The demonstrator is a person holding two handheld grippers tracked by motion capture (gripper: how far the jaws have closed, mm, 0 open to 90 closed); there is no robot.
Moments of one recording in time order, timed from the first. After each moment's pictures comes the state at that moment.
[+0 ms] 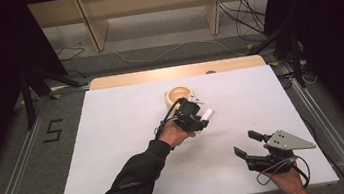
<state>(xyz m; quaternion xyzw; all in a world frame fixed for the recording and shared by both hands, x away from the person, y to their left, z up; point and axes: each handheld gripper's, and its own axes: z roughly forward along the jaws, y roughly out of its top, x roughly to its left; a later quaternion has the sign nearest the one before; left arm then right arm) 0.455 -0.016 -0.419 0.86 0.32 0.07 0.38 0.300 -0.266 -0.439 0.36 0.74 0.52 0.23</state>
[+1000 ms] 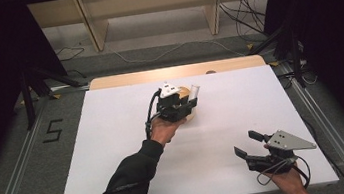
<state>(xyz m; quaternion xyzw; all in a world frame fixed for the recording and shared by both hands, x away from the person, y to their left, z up) 0.454 0.023 -0.390 0.75 0.37 0.15 0.53 0.300 -0.266 -0.438 0.36 0.74 0.52 0.24</state>
